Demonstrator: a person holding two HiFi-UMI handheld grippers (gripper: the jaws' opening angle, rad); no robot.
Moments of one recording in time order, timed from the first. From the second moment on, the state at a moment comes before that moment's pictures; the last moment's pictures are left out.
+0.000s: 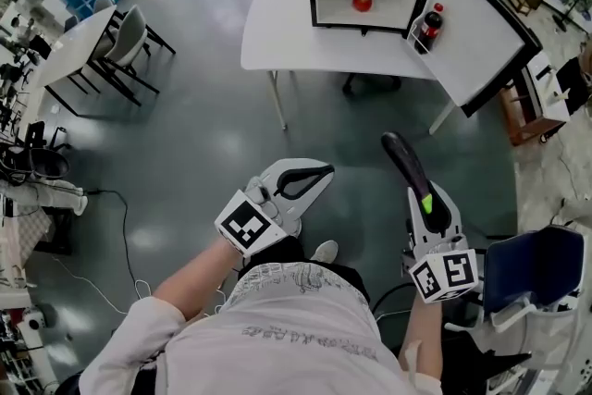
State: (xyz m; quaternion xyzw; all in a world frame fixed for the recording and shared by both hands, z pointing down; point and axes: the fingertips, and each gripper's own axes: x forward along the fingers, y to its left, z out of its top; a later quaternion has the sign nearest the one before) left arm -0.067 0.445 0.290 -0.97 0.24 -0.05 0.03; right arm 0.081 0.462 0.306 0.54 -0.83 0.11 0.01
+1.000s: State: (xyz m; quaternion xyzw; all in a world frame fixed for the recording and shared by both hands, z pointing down) left arm -0.060 0.314 0.320 -0.97 0.25 -0.05 0.01; right arm 0.094 0.334 0.332 0.54 -0.83 0.12 0.02
